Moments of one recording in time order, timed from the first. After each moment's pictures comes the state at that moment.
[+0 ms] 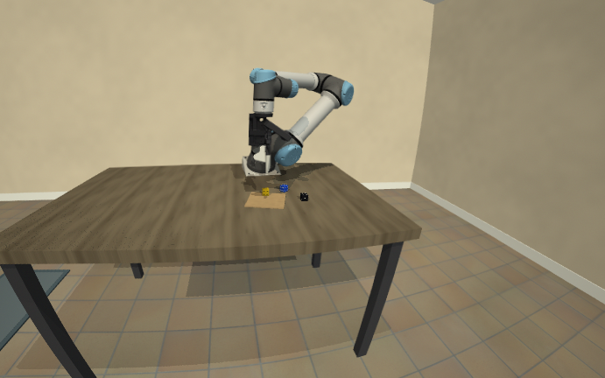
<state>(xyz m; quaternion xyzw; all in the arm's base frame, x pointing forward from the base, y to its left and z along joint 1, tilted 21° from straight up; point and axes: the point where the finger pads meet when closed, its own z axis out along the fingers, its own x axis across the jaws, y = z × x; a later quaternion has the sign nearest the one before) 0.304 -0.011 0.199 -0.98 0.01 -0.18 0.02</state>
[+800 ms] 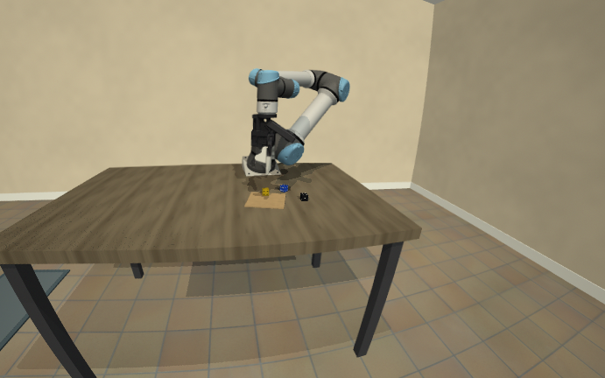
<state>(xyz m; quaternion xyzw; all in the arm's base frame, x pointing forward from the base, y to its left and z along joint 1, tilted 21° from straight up) 0.312 0.004 0.201 -0.98 0.10 -0.17 0.05</state>
